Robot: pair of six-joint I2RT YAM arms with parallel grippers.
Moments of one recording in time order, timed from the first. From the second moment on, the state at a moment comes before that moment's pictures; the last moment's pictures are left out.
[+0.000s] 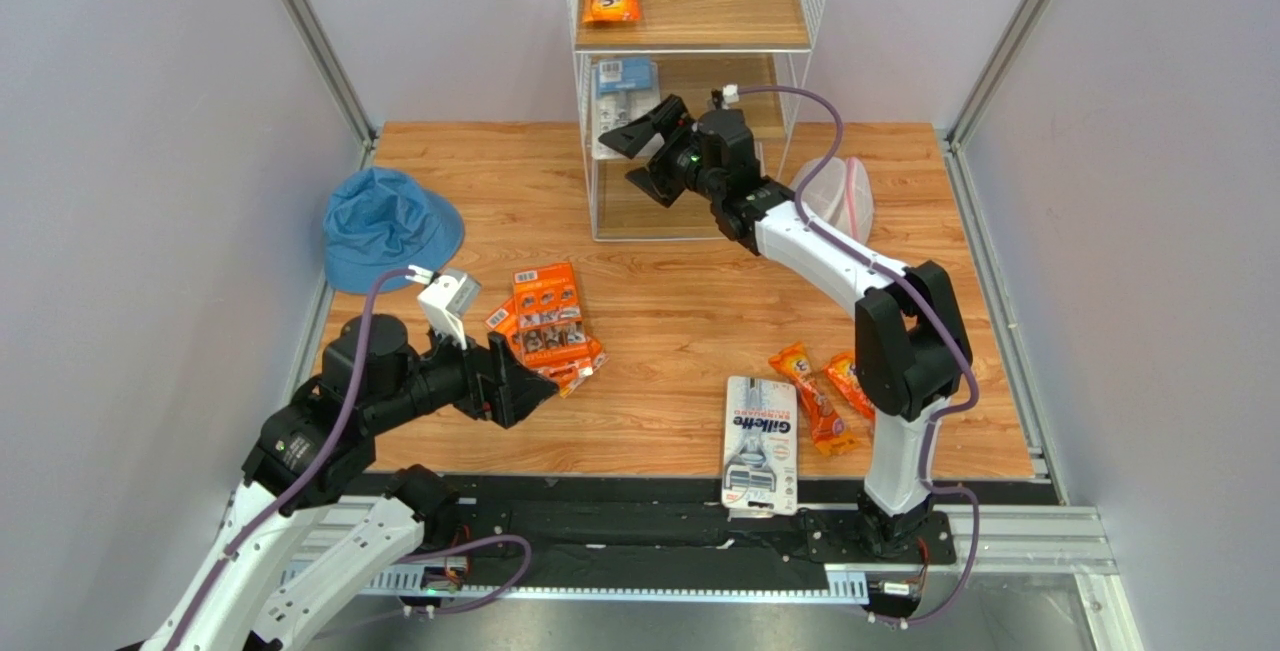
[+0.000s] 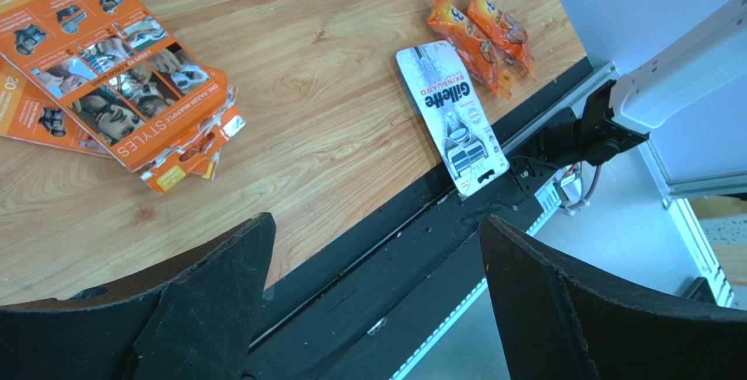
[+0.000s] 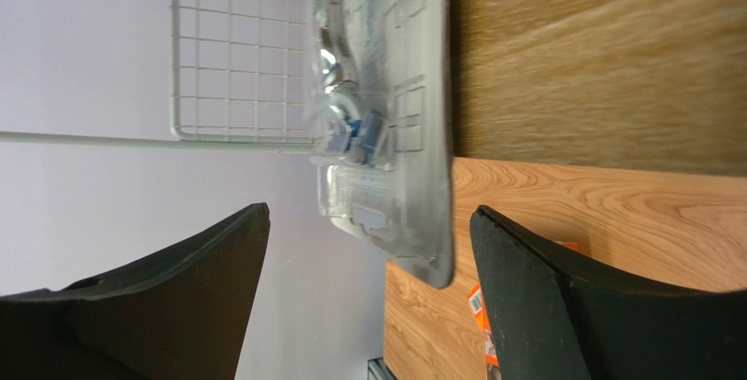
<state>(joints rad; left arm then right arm) -0.56 0.51 0.91 -0.83 0.29 -0.44 0.54 1.91 1.55 0.15 -0.18 1.22</state>
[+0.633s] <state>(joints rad) -0.56 0.53 0.86 -0.79 0.31 -0.44 0.54 1.64 1.23 0.24 -0.22 1.21</state>
